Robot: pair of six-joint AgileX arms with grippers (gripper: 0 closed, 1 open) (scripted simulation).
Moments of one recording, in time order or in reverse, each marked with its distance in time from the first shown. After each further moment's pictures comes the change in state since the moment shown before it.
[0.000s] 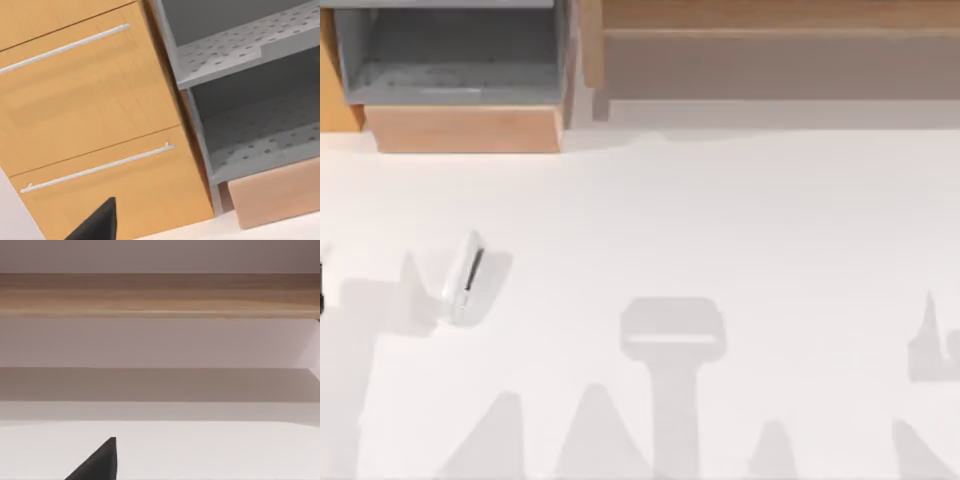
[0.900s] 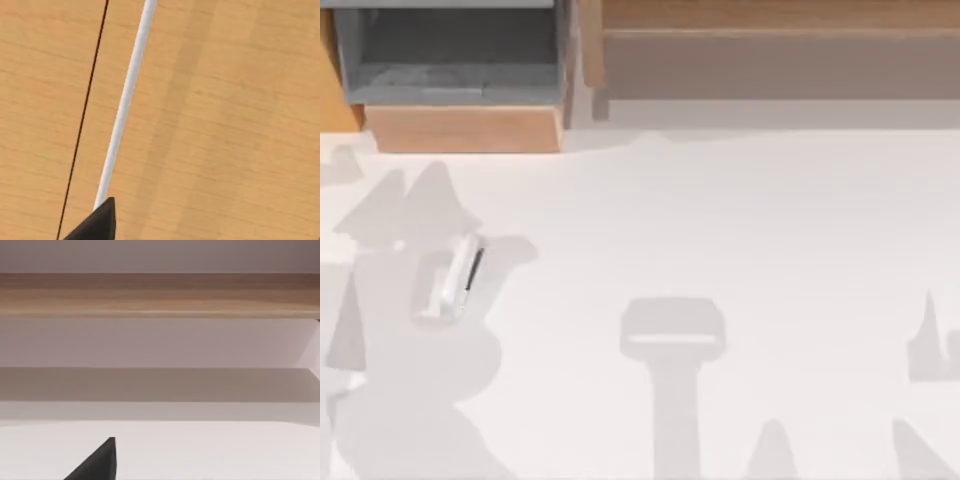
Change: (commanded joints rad) left arm 0.251 1.390 0.680 0.722 0.281 0.971; right arm 0.000 0.000 0.000 0.000 0.000 0.000
